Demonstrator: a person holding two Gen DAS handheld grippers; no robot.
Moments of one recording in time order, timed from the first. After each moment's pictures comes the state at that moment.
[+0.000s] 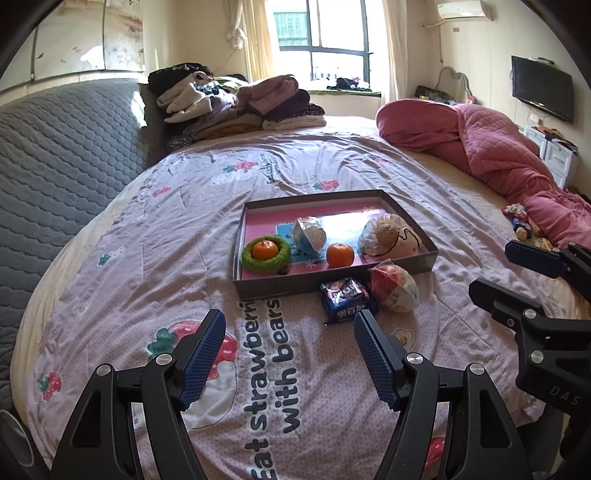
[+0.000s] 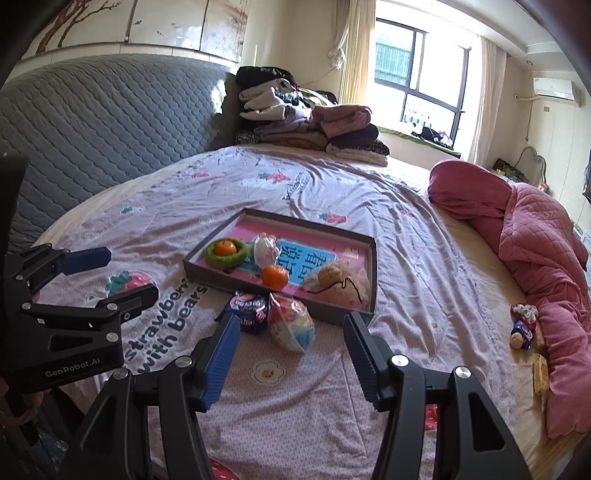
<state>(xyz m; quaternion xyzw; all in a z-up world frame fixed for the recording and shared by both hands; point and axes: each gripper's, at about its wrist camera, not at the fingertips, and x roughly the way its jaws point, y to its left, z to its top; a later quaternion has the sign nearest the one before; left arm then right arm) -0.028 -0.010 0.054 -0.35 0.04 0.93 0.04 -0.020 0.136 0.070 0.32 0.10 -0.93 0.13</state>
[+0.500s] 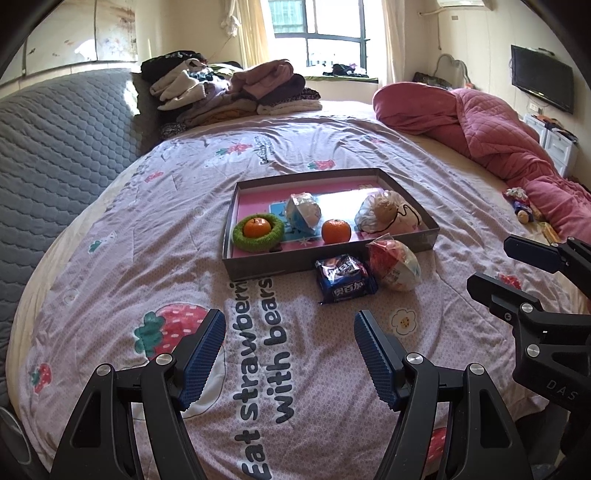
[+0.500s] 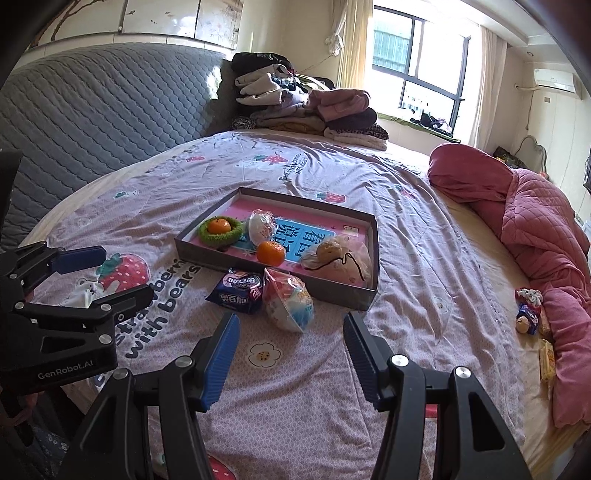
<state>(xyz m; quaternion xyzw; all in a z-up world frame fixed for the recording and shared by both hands) -0.032 -0.004 0.031 -0.38 0.05 0.92 0.04 -0.026 0.140 0.047 0.35 0.10 -0.92 0.12</state>
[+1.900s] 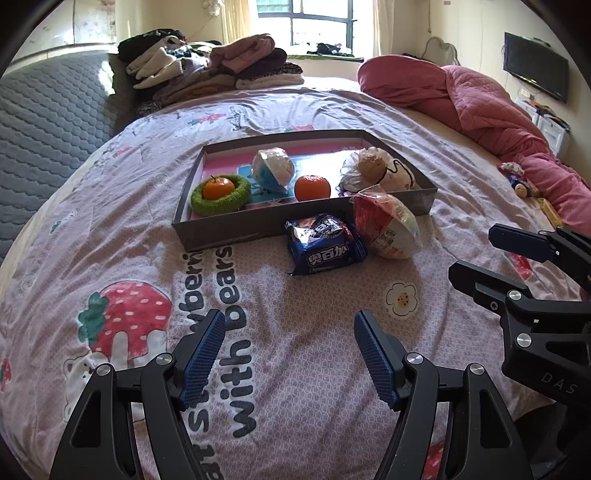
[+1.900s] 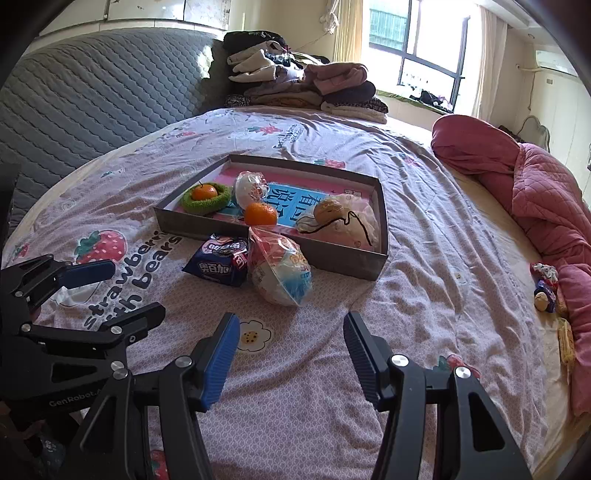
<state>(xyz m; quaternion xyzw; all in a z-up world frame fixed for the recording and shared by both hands) -0.059 0.016 -0.028 -0.42 0.04 0.91 0.08 -0.053 0.145 -0.001 0.38 0.09 -0.91 0.12</state>
